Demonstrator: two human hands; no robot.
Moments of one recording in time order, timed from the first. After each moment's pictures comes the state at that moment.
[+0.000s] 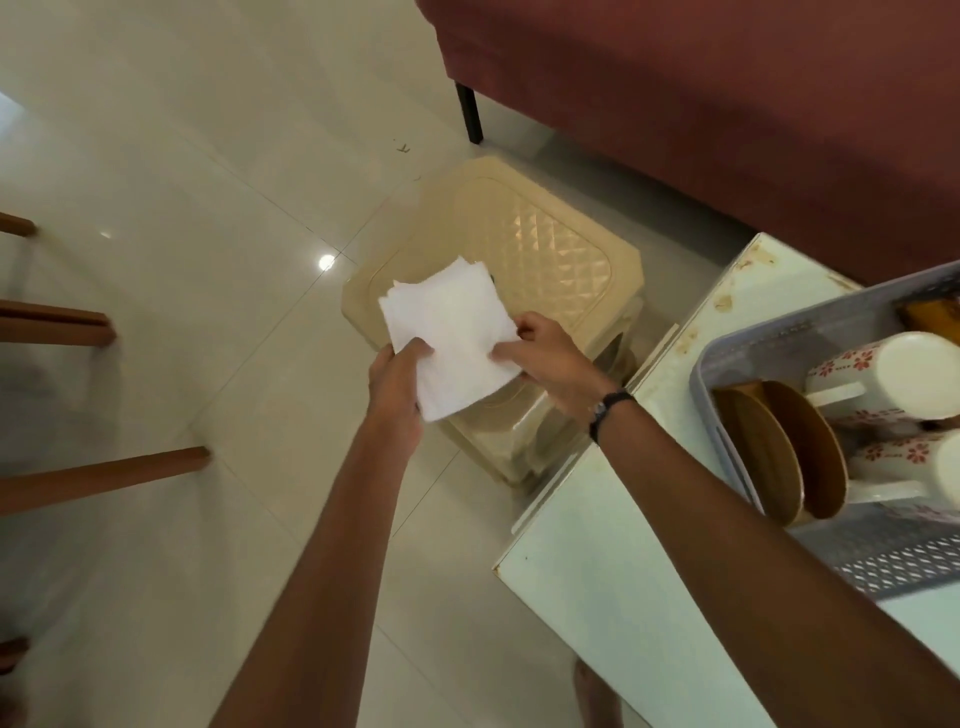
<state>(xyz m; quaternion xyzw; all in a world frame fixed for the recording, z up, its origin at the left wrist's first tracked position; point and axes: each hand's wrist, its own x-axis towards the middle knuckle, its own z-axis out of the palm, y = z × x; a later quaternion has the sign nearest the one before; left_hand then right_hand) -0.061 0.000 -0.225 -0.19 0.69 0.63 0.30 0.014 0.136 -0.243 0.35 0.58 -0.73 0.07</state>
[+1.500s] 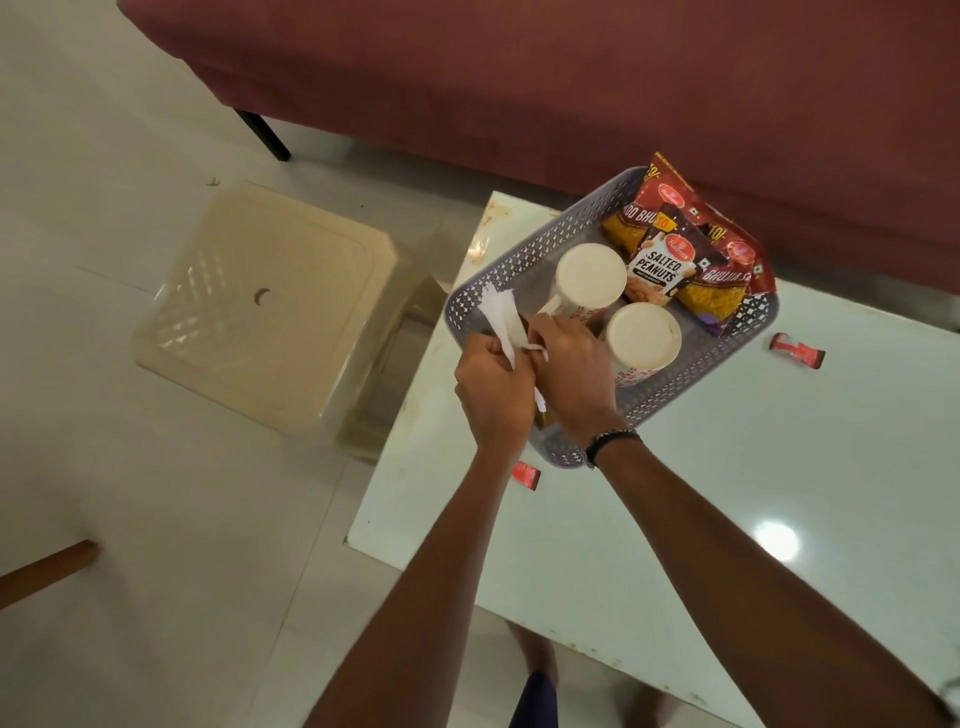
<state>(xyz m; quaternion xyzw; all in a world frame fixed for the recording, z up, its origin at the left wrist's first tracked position) 0.202 0.171 -0.218 0.16 0.88 0.40 0.22 0.260 0.229 -0.231 0.41 0.88 -0.19 -0.14</state>
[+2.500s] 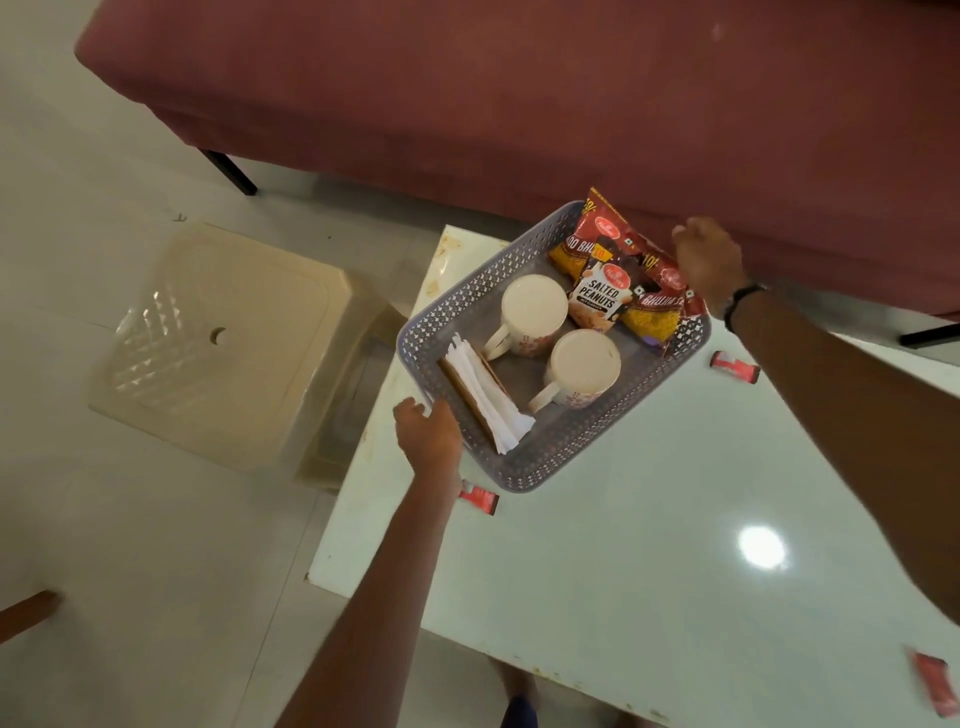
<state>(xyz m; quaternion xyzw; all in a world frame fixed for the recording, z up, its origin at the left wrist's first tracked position) 0.198 0.163 -0.227 -0.09 0.83 0.42 0.36 0.356 0.439 -0.211 0.65 0.67 -0.34 -0.12</state>
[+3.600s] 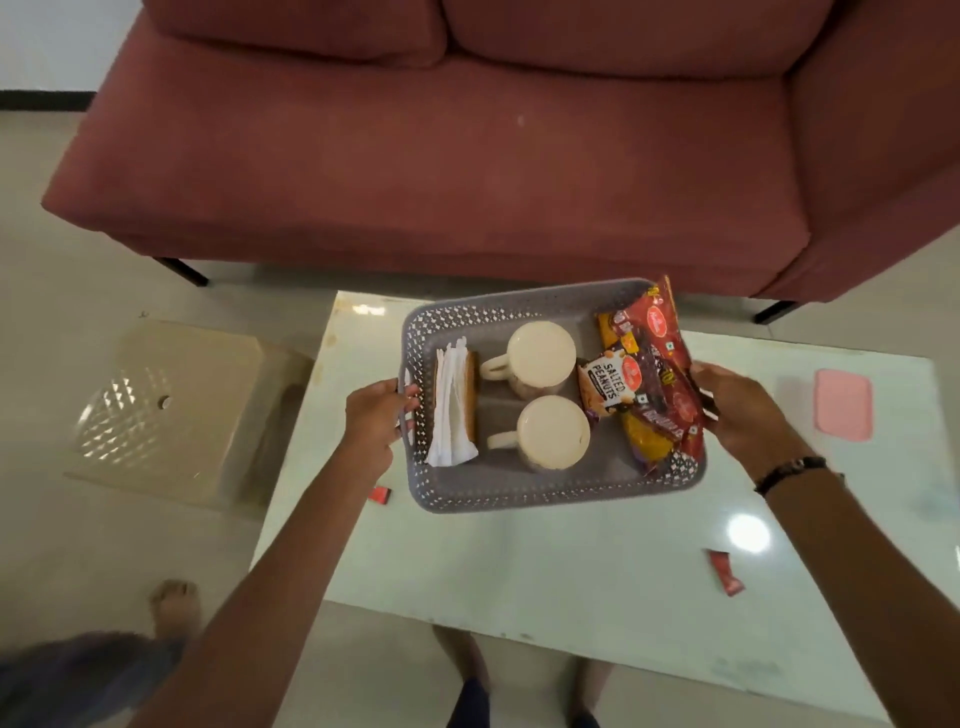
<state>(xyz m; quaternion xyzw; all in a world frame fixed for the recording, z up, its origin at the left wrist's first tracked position) 0.317 0.206 -0.074 0.03 0.77 0.43 0.46 0.645 0.324 -0.091 0.67 0.32 -0.62 -0.26</state>
